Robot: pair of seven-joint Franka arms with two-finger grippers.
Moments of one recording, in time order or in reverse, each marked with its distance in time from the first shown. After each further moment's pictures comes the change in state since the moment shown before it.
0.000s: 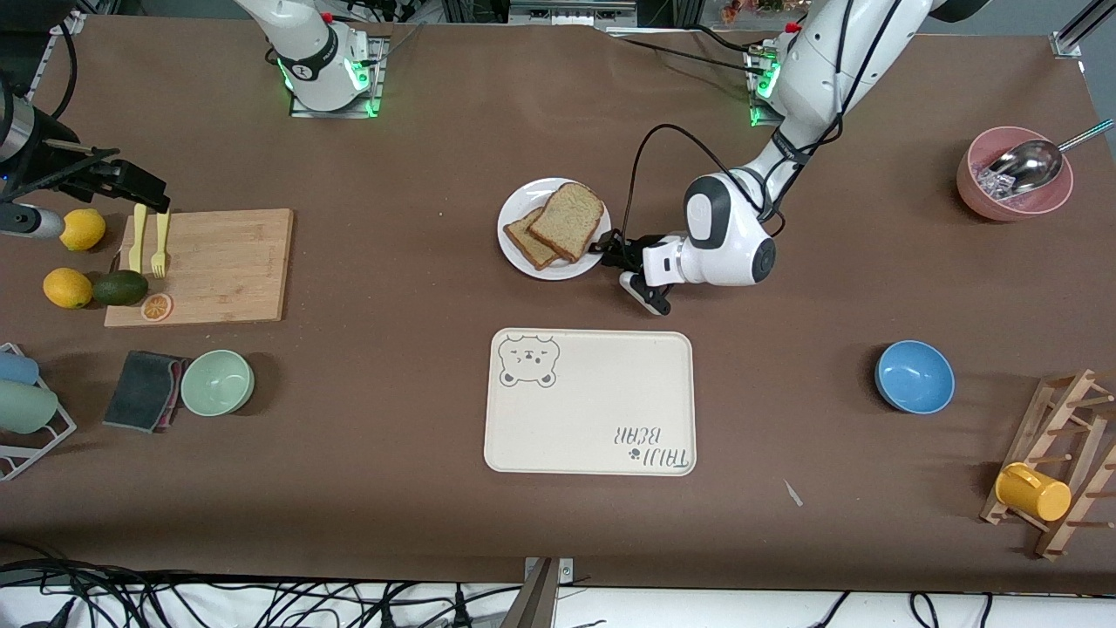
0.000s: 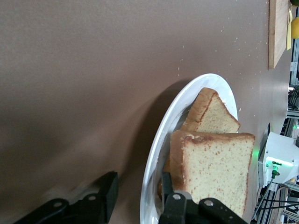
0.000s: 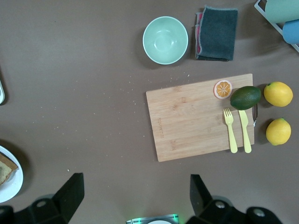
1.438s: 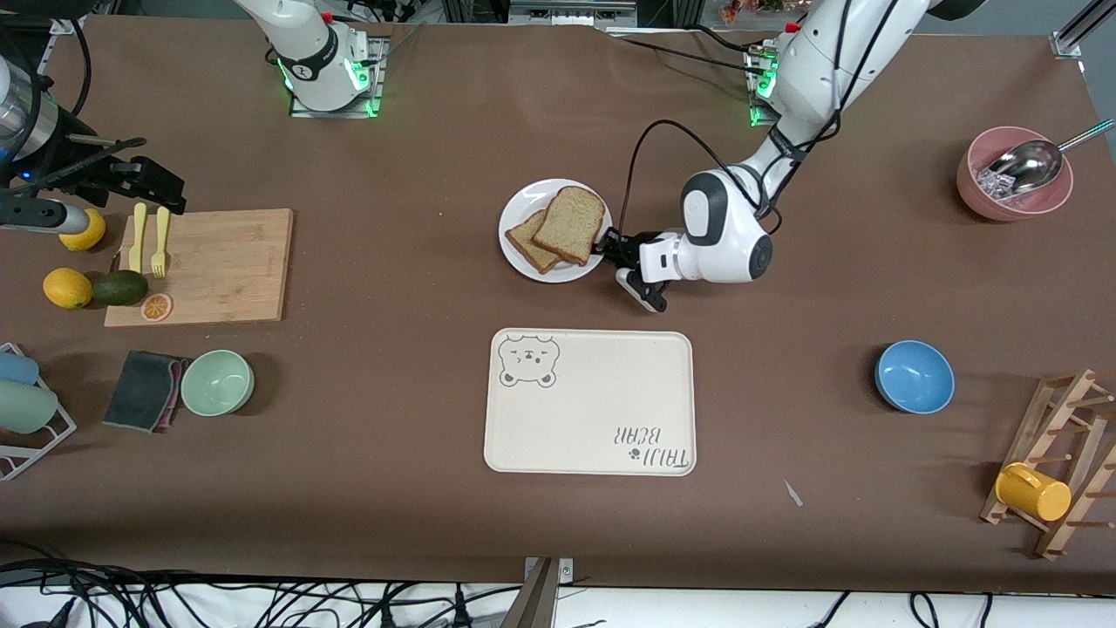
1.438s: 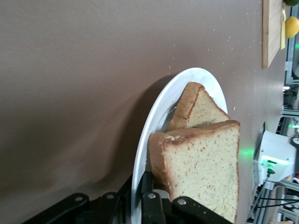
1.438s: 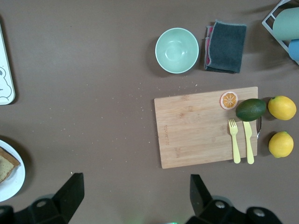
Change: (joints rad) left arm 0.017 -0.007 -0.009 -0.003 -0.015 -0.026 0.010; right arm 0.036 -0.004 0.013 0.001 -0.007 0.030 -0.005
